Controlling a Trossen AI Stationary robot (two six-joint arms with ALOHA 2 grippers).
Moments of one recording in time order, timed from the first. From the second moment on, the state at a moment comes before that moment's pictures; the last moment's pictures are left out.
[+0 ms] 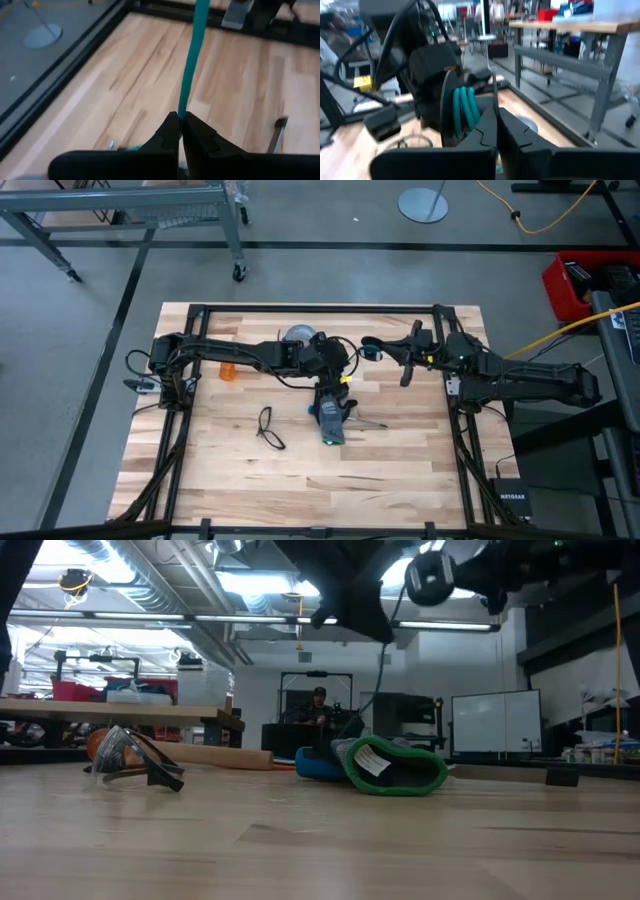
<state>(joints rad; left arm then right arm) 0.04 1.86 1.53 -0.32 -0.34 -0.17 -0.20 0.69 0.49 0.18 0.06 0.10</state>
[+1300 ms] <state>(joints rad) 0.03 1.86 1.53 -0.27 -0.36 -0.11 -0.20 0.61 0.50 0.36 0.29 -0.04</state>
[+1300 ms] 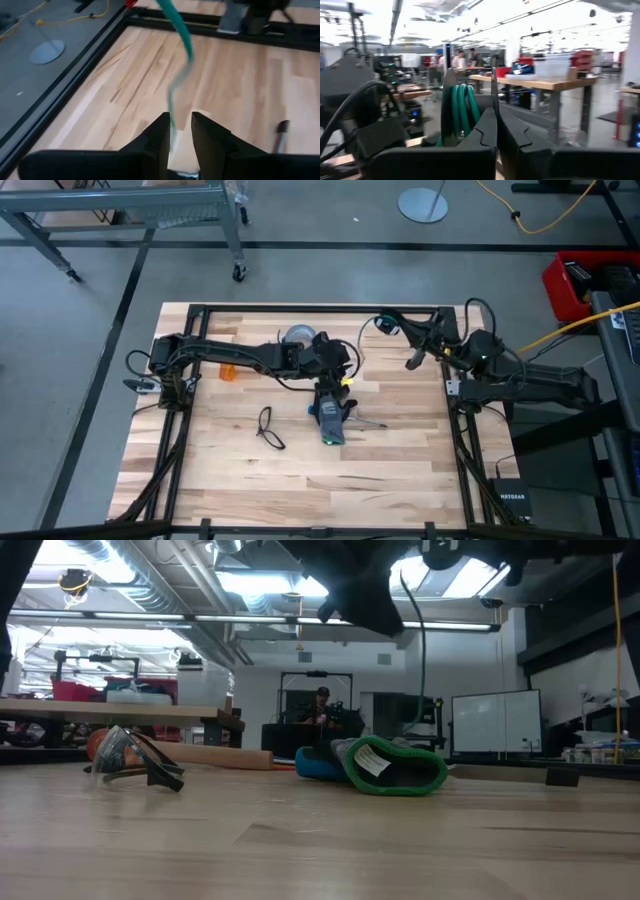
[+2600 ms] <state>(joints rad) 0.03 2.02 1.53 0.15 -0.50 0.01 -0.20 0.54 0.50 0.40 0.33 -0.06</state>
